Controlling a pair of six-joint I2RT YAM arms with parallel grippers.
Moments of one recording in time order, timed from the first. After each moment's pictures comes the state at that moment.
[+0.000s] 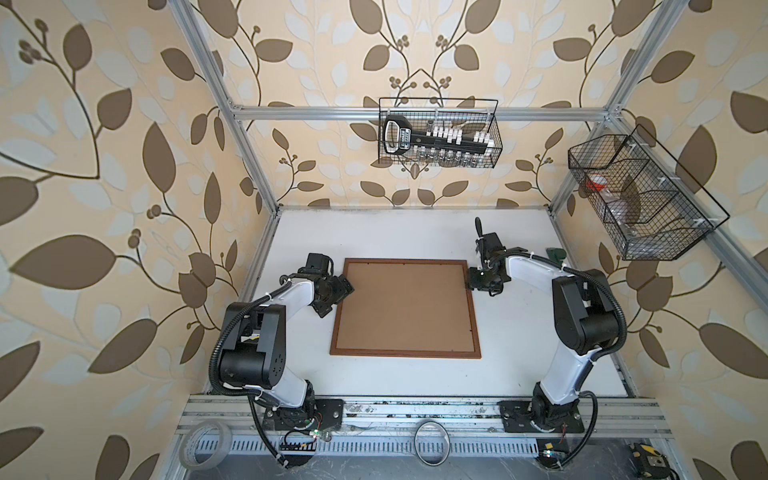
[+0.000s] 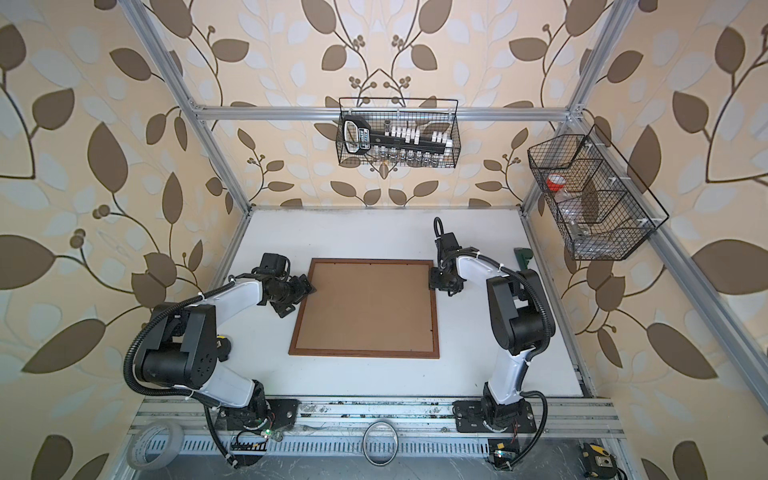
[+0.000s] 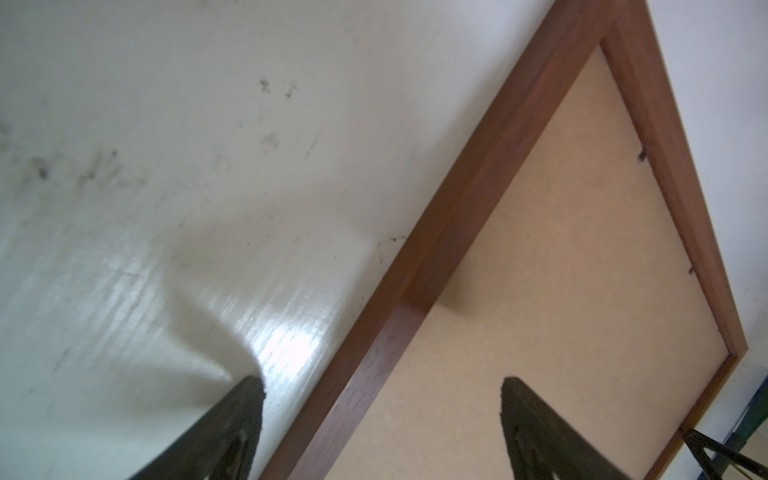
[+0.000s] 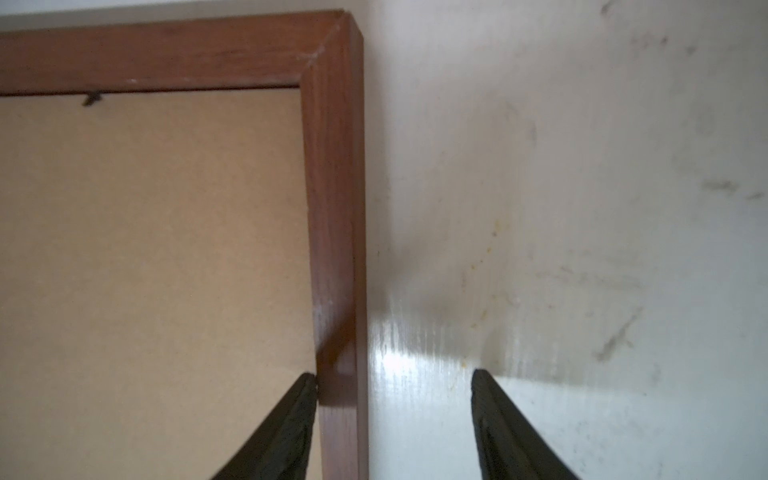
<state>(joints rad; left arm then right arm) -0.04 1.54 0.81 -0.41 0.23 -0.76 0.23 1.85 1.19 -0.62 -0.01 0.29</state>
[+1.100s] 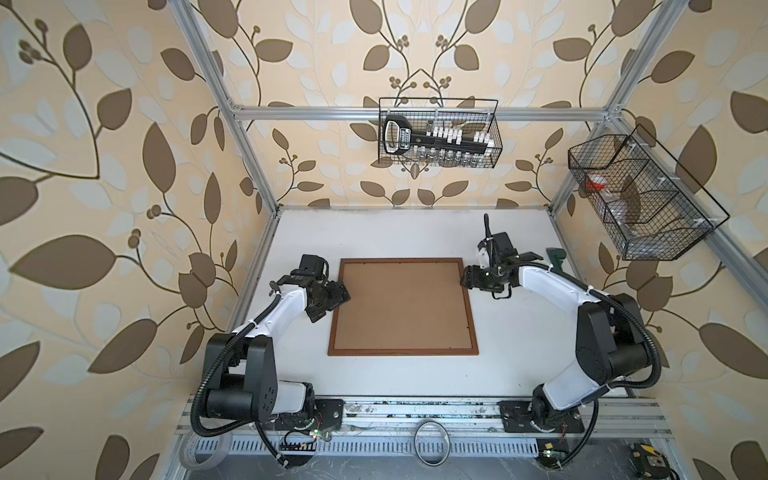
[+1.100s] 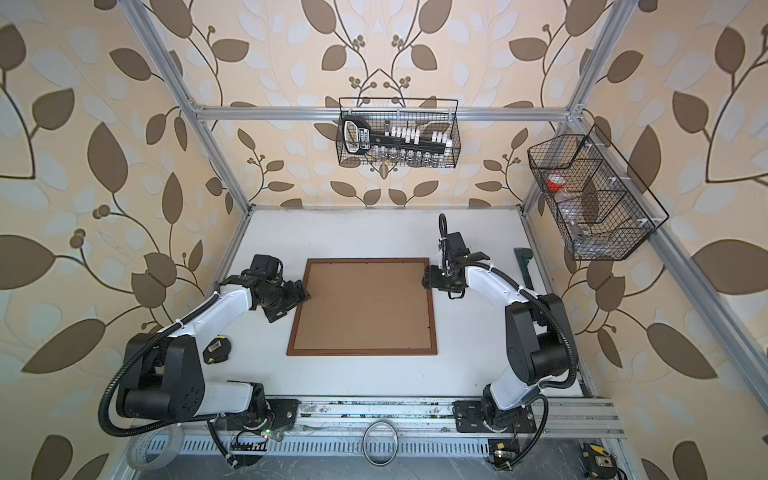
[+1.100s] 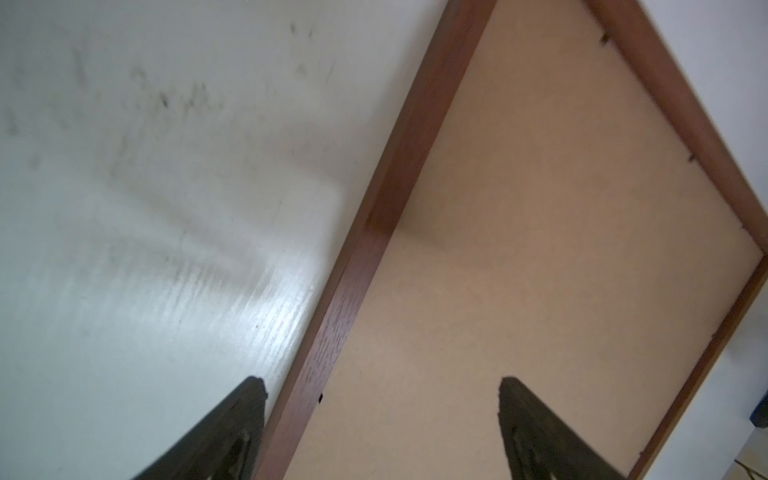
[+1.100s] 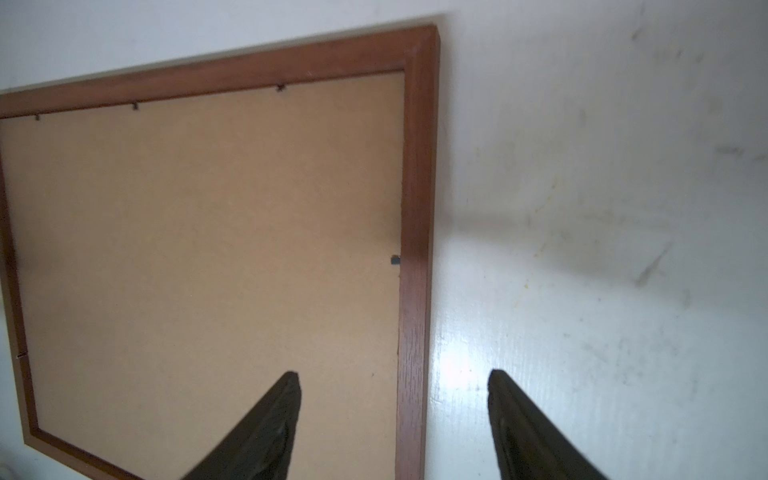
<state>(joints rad) -0.04 1.38 0.78 -0.63 0.24 -0.63 0.23 1.63 1.04 -0.58 -0.17 0.34</state>
